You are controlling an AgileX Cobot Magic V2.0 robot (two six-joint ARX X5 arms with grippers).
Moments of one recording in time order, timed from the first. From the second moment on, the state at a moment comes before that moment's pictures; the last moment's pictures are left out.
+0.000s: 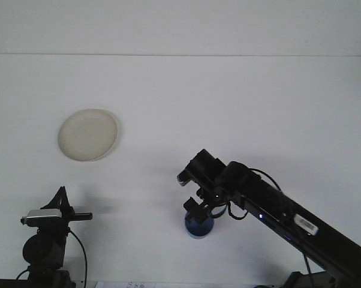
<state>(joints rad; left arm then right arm) -0.06 0.00 0.03 0.02 -0.19 0.11 0.82 1.51 1.40 -1.19 -0.02 0.13</state>
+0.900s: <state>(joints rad) -0.06 0.00 0.03 0.02 -0.19 0.01 0.82 0.18 0.82 -0.84 0.29 0.13</state>
